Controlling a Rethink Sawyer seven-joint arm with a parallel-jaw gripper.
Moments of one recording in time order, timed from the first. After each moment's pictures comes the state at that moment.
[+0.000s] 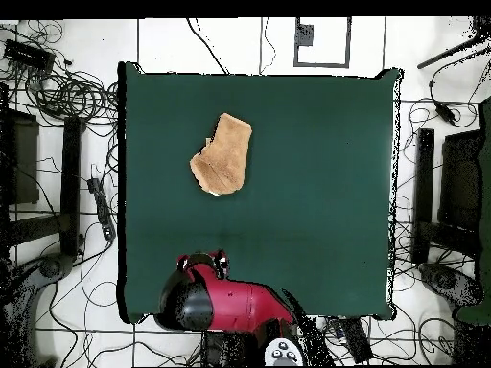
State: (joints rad) arm -0.04 -0.82 -0.01 2.18 0.01 0.10 1.57
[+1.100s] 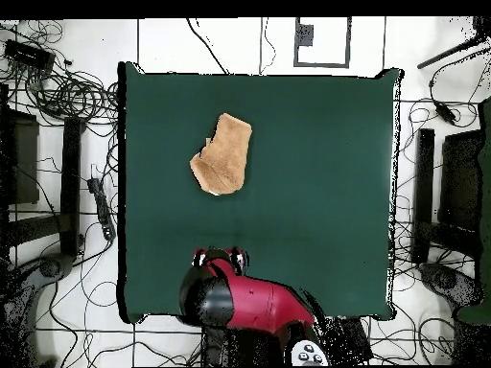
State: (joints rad) arm -0.11 -0.82 0.00 2.18 0.01 0.10 1.57
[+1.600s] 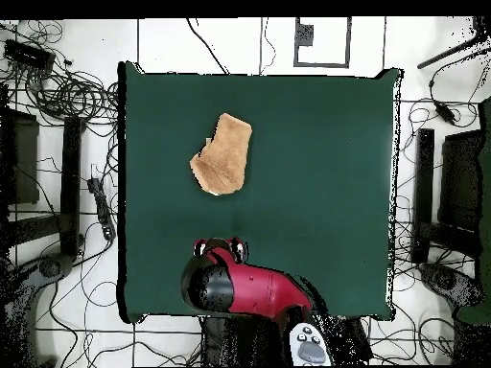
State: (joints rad) arm -0.11 -0.77 0.00 2.11 0.01 0.10 1.57
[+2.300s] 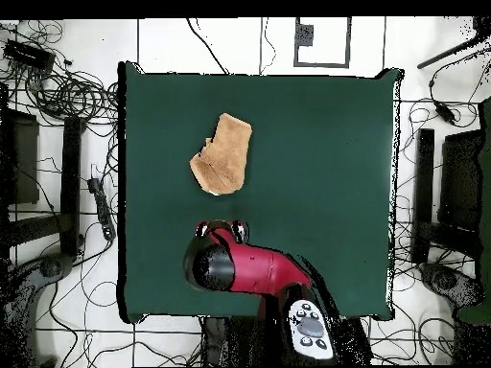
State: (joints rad) arm -0.10 -0.71 0.00 2.01 0.02 0.11 1.57
